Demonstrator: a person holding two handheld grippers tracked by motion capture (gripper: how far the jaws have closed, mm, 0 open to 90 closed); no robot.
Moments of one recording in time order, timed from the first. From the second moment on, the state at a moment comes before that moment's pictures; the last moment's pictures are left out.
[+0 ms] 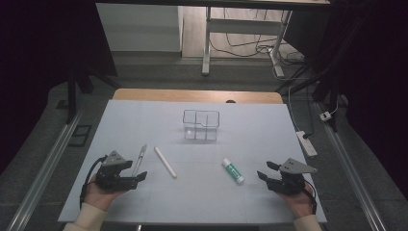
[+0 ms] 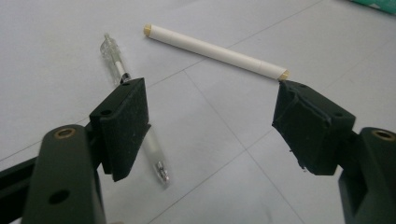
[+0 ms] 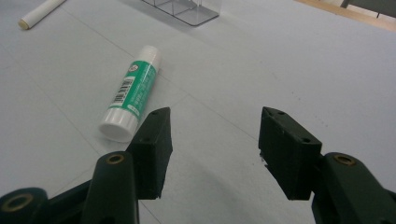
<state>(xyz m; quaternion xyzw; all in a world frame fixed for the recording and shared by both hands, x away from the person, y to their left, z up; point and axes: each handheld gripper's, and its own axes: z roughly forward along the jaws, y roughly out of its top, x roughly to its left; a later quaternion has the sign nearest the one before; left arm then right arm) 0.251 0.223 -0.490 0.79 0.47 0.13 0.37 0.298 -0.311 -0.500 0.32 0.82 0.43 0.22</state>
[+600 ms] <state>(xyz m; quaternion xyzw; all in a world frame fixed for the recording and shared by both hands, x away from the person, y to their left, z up) 0.283 0.219 -0.487 0.79 0.51 0.12 0.31 0.299 -0.314 -0.504 0.32 0.82 0.43 0.22</state>
